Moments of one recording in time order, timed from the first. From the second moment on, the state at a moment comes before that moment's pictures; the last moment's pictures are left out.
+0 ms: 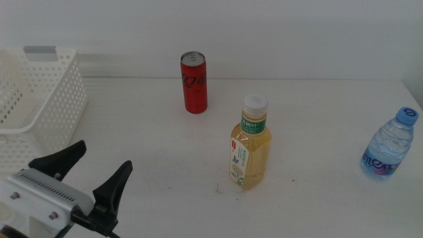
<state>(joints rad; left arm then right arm) -0.31 1.23 0.00 0.13 -1.13 -0.01 0.06 0.00 0.00 -0.05 0.19 0.10</state>
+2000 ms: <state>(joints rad) -0.26 2.34 -1.28 0.48 -0.83 -0.37 0.06 0.00 0.00 -0.05 0.19 0.10</state>
